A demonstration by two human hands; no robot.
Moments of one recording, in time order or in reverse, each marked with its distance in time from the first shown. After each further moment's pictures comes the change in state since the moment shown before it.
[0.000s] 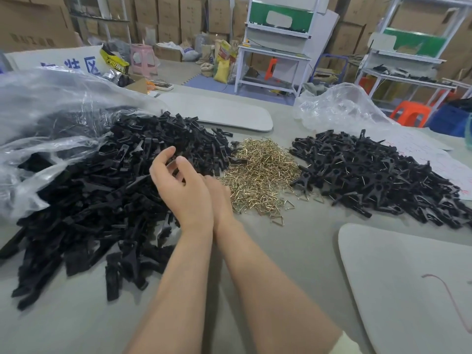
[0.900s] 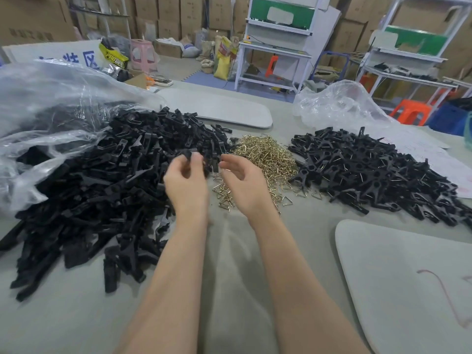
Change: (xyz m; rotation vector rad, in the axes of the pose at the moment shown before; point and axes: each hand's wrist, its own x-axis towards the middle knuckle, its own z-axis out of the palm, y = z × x) left_hand 0.008 -0.009 -0.002 0.099 -0.221 -0.193; right_hand -0.029 0.029 -0.051 0.816 0.183 0.170
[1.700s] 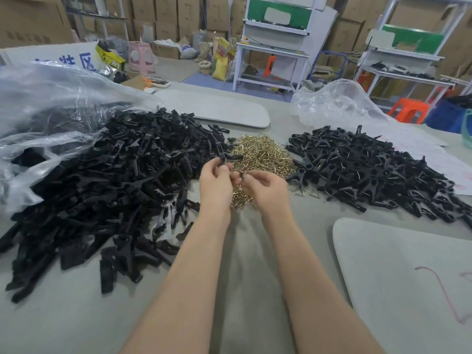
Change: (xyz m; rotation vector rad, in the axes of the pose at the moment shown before) left_hand -0.014 -0.011 0.041 -0.323 -0.252 -0.325; right_hand -0.001 0.028 -0.028 0.257 0.231 0.195
